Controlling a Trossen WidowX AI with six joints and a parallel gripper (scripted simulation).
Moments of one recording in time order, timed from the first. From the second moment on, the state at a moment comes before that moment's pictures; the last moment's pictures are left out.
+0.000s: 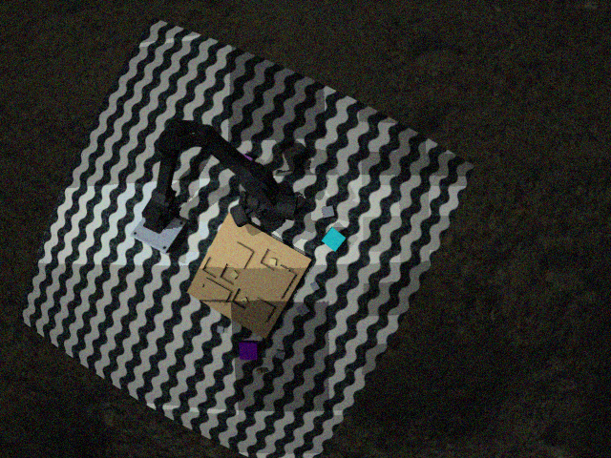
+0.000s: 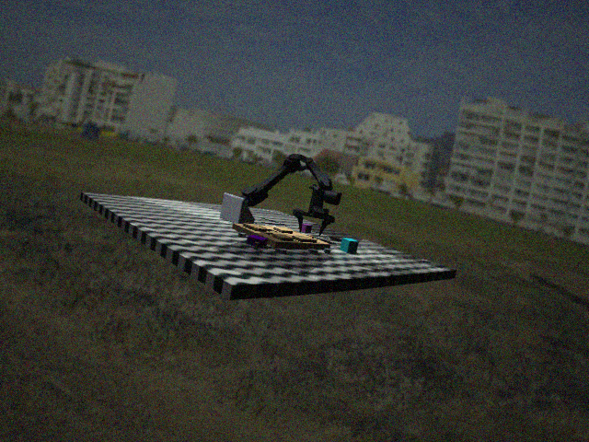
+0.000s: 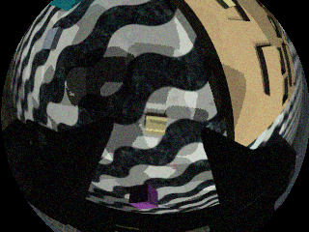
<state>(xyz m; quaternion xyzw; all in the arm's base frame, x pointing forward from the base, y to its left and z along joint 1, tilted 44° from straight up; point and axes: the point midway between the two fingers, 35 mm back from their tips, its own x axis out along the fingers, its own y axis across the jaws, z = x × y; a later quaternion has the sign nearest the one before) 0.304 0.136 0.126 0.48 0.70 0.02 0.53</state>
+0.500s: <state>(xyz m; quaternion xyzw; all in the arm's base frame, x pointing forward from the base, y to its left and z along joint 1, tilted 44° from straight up) 0.303 0.102 0.159 0.48 0.70 0.02 0.53</state>
